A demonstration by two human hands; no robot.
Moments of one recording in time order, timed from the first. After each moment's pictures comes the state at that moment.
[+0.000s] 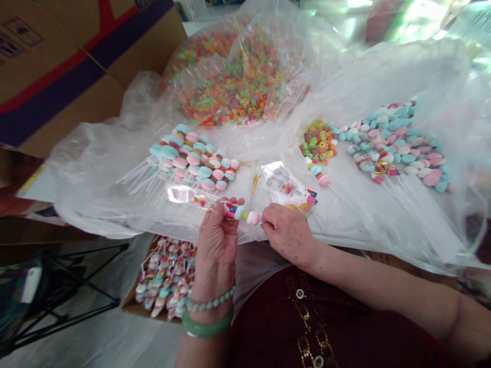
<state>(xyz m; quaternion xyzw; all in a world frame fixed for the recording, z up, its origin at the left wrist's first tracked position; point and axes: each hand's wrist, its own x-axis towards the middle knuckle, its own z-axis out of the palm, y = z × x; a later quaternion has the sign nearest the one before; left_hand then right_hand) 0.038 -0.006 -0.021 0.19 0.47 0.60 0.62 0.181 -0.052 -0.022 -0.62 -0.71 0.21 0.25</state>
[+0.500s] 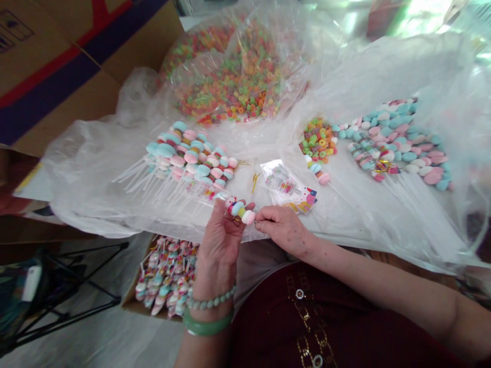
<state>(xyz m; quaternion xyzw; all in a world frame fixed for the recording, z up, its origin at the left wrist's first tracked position) 0.043 -0.007 -0.018 0.11 0.48 0.54 0.68 0.183 -0.042 -0.023 -0.56 -0.62 0.44 0.33</state>
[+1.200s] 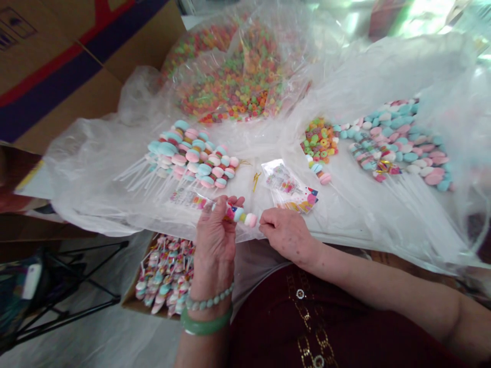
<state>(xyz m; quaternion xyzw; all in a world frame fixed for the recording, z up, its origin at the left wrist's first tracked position) 0.041 -0.006 -0.017 0.21 0.50 0.58 0.61 0.179 -0.050 -0.021 -0.64 -0.66 0.33 0.22</state>
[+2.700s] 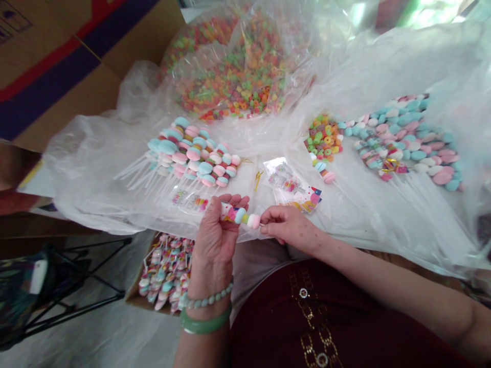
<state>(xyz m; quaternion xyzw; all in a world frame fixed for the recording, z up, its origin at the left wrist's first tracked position) 0.034 -0.004 -0.013 0.14 0.50 0.55 0.66 0.190 -0.044 -0.026 -0.53 -0.45 0.65 0.32</state>
